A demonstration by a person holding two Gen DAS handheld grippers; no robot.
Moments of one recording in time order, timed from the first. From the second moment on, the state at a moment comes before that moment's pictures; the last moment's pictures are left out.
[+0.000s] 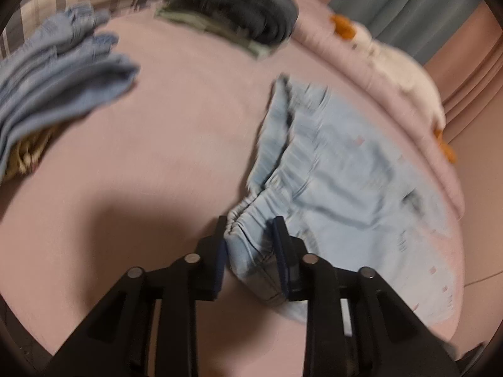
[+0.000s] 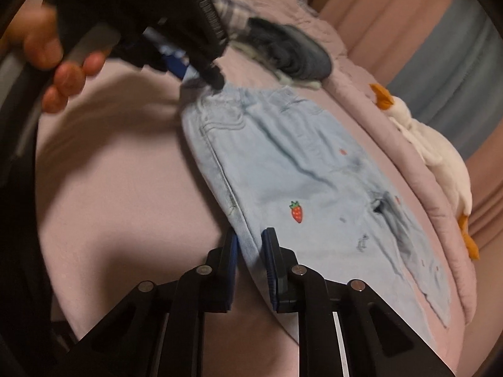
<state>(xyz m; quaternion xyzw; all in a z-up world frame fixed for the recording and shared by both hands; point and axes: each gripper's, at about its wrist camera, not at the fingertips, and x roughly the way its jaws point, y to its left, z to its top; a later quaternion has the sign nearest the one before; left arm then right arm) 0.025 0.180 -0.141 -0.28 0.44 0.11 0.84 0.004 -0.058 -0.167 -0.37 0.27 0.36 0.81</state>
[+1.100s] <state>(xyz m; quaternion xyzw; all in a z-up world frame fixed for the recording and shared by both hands) 0.184 0.190 -0.092 -0.01 0.45 0.00 0.89 0.227 -0.133 -0.107 -0.15 0.38 0.37 0.84</state>
